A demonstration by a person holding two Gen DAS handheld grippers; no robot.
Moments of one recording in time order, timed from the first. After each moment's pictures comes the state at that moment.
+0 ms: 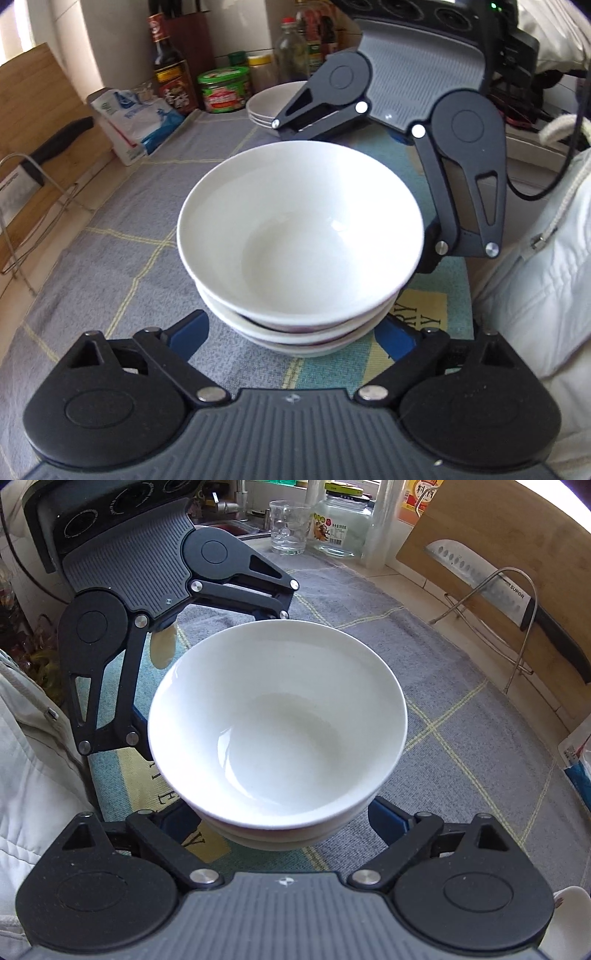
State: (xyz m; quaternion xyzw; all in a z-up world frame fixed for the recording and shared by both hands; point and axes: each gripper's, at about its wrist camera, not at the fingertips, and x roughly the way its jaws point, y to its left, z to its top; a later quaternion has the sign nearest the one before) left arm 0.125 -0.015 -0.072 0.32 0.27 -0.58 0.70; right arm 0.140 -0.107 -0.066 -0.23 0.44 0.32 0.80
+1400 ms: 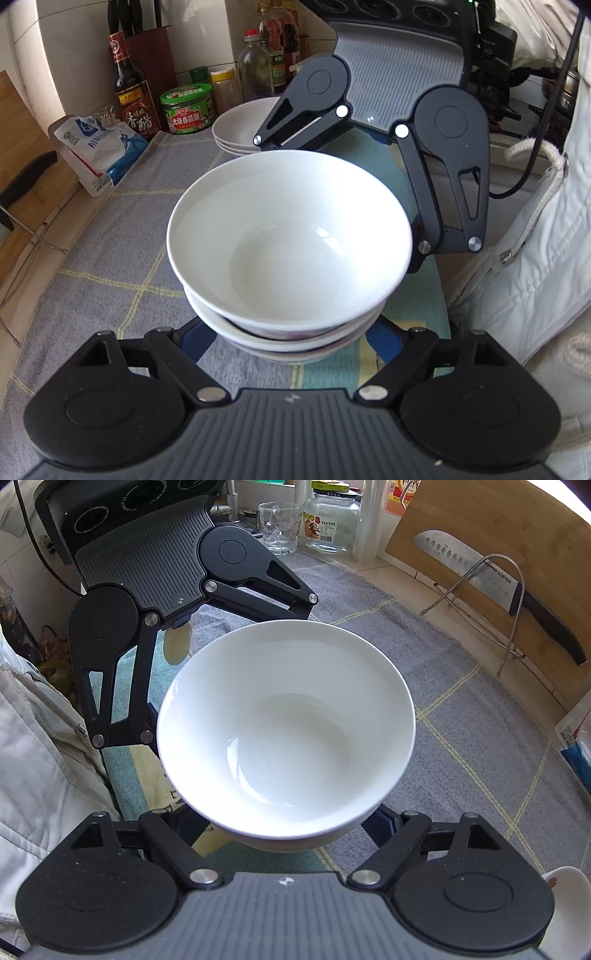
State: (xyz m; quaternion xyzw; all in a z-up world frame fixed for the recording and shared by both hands) left arm 0.133 -0.042 -0.055 0.33 0.26 -0.62 0.66; right arm 0.143 -0.127 -0.044 -0.21 0.46 0.33 0.80
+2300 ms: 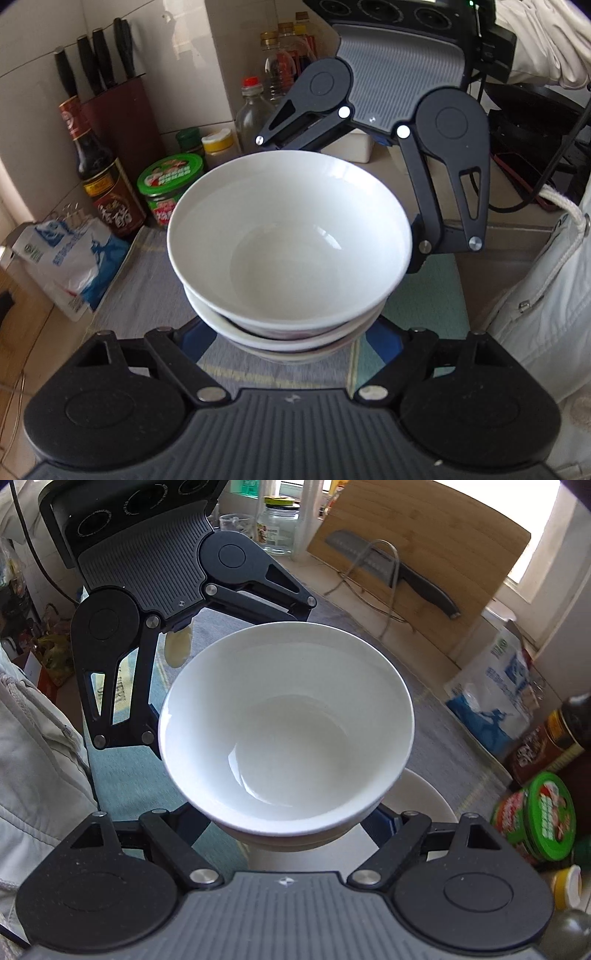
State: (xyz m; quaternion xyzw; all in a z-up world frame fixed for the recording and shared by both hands) left arm 0.130 -0.230 -0.032 0.33 0.23 -0.60 0.69; right arm 0.134 -0.318 -0.004 -0.25 0.43 0.32 0.81
